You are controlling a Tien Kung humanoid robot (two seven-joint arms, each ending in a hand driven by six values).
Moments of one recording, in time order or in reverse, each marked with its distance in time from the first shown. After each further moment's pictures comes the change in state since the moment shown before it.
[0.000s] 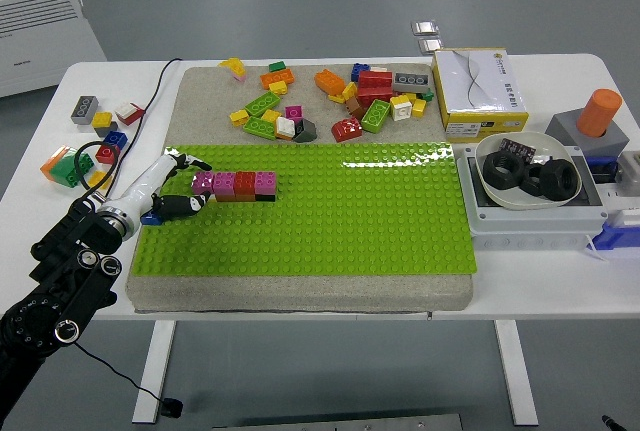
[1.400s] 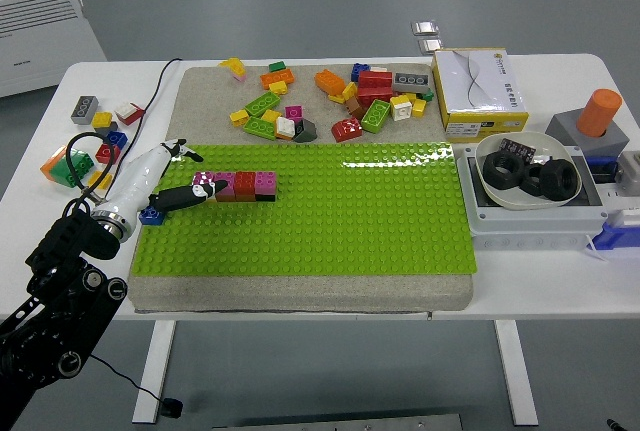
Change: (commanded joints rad) left arm 0.111 0.010 -0.020 -0.210 0.244 0.111 0.066; right arm -0.008 -0.005 0.026 0.000 -0.020 0.001 0.001
